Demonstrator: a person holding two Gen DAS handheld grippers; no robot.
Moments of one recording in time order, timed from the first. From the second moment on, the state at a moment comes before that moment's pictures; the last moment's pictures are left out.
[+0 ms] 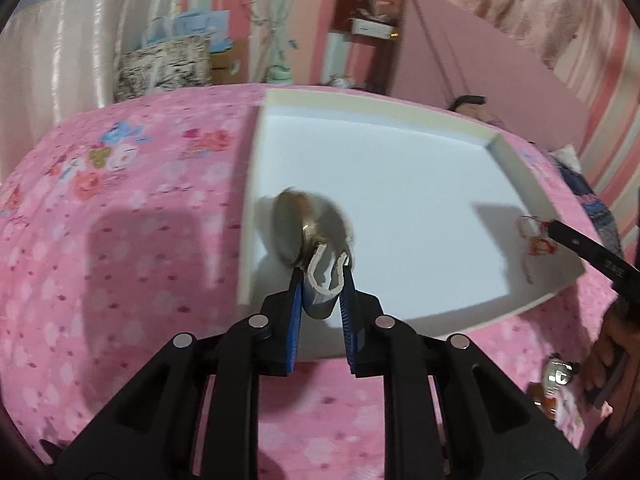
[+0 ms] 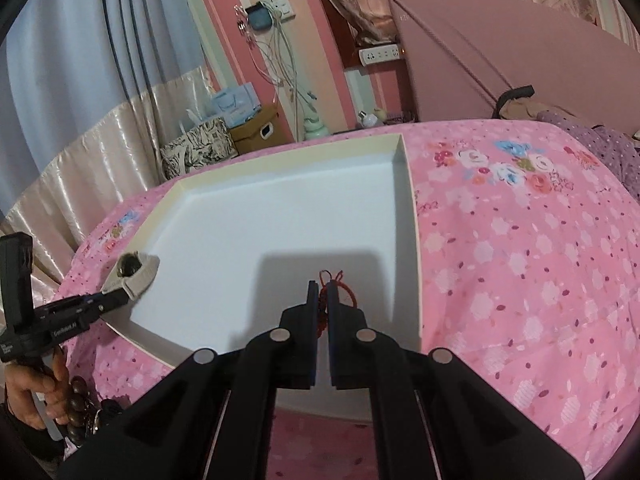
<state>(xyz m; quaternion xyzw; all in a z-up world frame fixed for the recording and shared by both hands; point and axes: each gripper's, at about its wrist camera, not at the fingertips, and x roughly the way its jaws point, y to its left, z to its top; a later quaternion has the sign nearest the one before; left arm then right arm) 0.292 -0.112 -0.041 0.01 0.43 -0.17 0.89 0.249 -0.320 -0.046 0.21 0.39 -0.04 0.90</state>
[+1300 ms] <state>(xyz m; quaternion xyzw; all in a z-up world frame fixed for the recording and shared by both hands) 0.116 0.000 -0.005 0.00 0.32 -0.14 0.94 0.068 -0.251 0.001 0.12 0.35 -0.12 0.92</state>
